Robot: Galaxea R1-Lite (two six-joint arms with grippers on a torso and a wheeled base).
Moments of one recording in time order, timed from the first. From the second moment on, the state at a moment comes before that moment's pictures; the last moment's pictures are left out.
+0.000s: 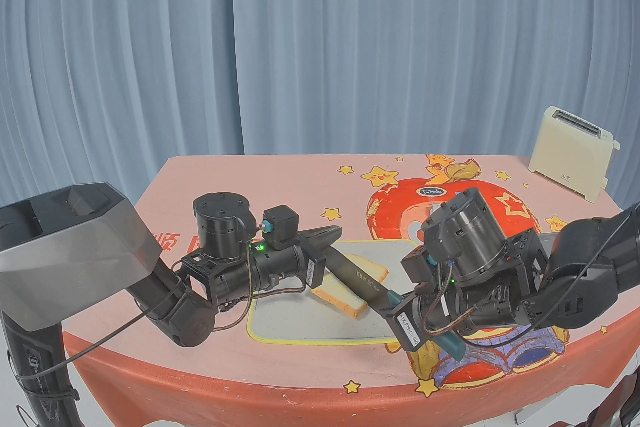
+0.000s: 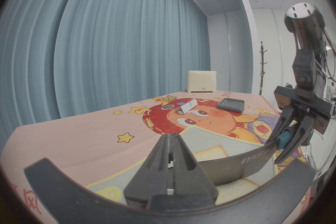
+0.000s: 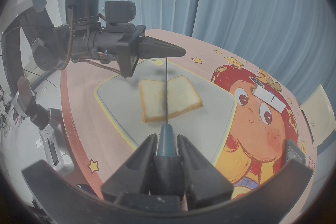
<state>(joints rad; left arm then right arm) -0.56 2.20 -0.82 -1.15 -0.32 0.07 0.83 1.82 -0.96 0.03 -0.16 0.09</state>
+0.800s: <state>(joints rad) -0.57 2.19 -0.82 -1.14 -0.33 0.07 0.83 1.82 -0.96 0.02 -0.16 0.09</state>
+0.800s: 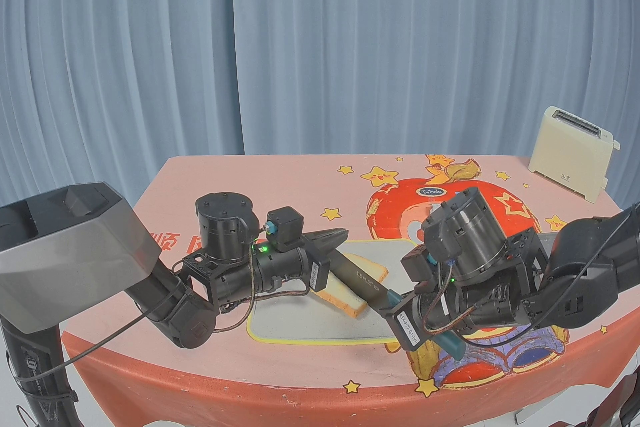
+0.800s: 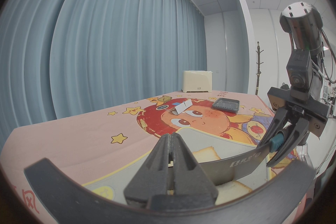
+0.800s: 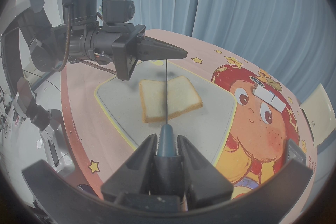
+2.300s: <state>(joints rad) -0.62 2.16 -0.82 -1.13 -0.32 0.07 0.83 1.81 -0.97 0.02 -0.16 0.09</state>
